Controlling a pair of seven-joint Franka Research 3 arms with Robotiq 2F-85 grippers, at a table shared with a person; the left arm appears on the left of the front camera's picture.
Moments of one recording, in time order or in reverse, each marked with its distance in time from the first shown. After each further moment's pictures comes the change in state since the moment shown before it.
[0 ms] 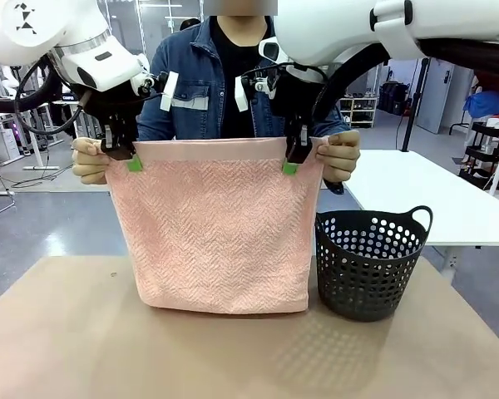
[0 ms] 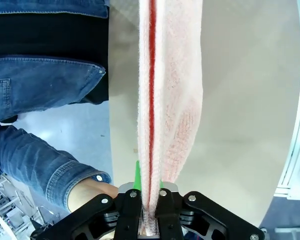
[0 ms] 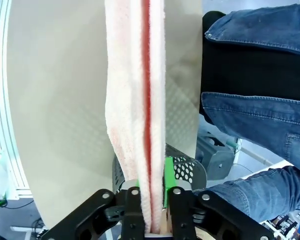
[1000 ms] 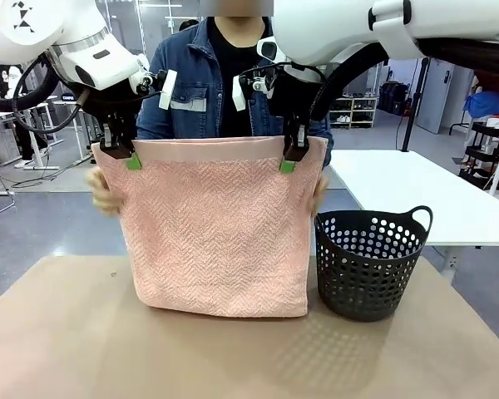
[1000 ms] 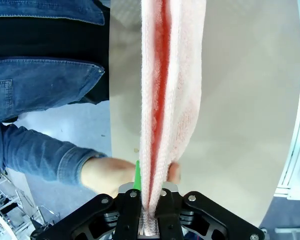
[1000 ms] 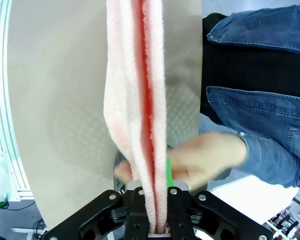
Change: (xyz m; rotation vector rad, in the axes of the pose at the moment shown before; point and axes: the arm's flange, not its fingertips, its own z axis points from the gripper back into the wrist) left arm -0.001 -0.001 0.002 0.003 0.000 0.001; right arm 0.003 0.001 0.000 0.001 -0.002 -0.007
